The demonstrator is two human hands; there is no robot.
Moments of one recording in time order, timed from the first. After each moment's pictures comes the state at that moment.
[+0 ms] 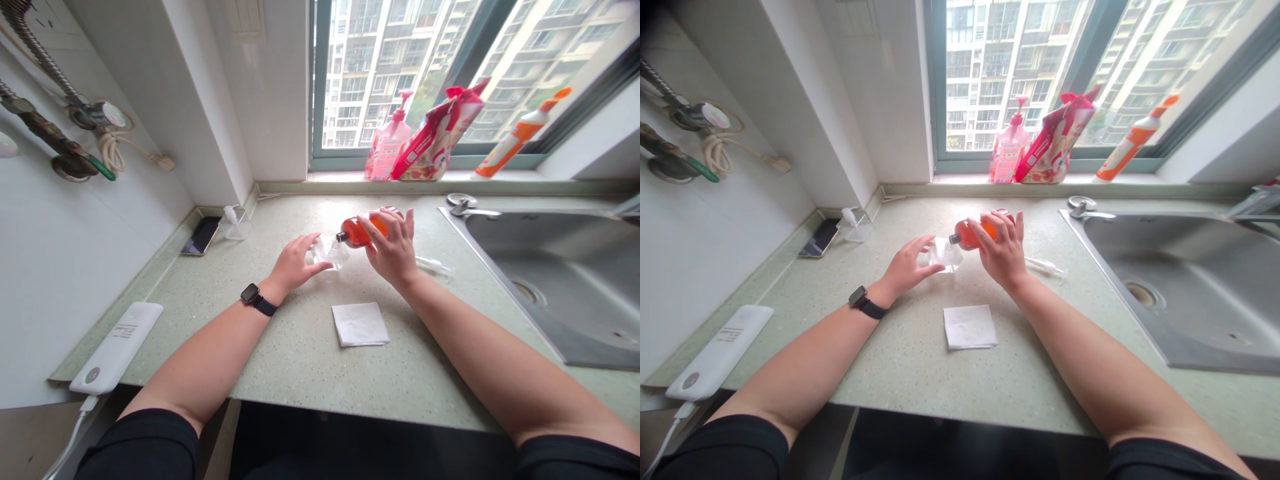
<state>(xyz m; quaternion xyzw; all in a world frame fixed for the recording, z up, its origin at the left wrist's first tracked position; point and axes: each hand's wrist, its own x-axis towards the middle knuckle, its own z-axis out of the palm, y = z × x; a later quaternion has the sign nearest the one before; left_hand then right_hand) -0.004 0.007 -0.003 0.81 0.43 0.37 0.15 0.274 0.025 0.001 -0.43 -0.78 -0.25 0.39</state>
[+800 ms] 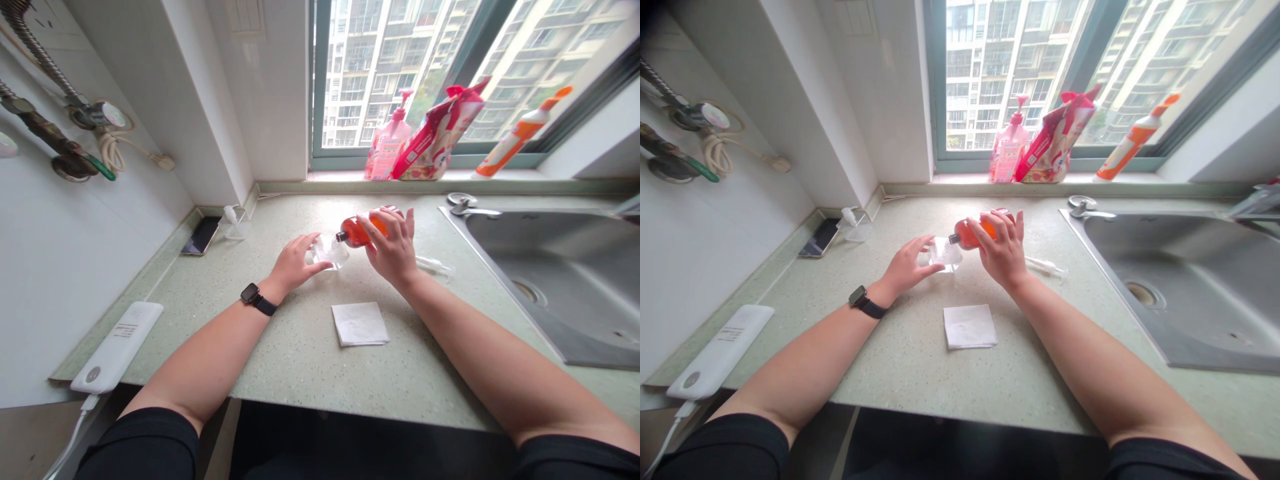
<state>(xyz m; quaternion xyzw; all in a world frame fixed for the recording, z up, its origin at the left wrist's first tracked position) -0.004 0.007 -0.002 0.81 0.43 0.37 0.15 0.274 0.026 0.000 -0.43 -0.78 -0.24 0.39</state>
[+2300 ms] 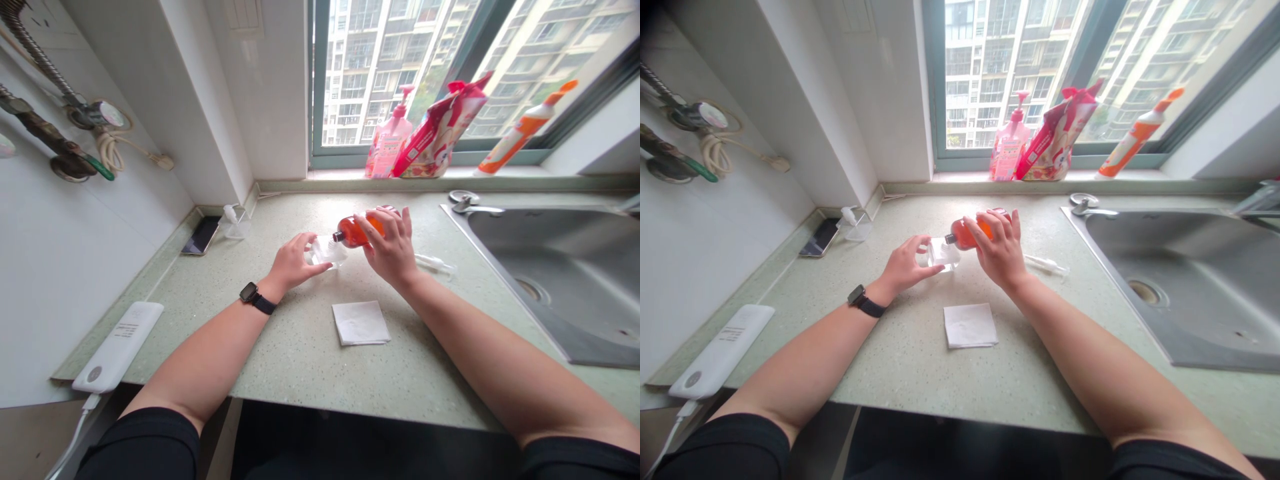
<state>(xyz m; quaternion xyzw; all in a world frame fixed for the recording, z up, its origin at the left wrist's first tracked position) -0.005 0.004 0.002 0.80 0.46 0.37 0.14 0.267 0.020 0.006 -0.43 -0.79 -0.23 0.38</state>
